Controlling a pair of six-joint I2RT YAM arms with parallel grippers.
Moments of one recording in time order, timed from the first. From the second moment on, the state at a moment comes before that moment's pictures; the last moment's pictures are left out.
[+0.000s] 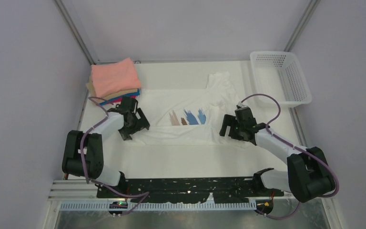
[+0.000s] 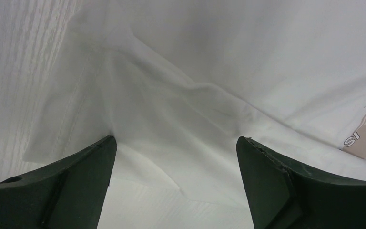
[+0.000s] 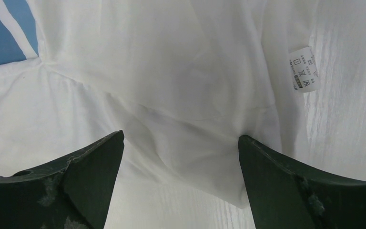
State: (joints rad) left arm -0.16 1.50 0.83 -0.55 -0.06 -0.70; right arm 0.33 1.26 0.56 -0.26 0.02 0.51
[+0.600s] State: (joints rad) left arm -0.21 1.13 0.55 -0.56 -0.05 -0.75; right arm 0.40 0.92 0.43 -0.58 -0.09 0.61
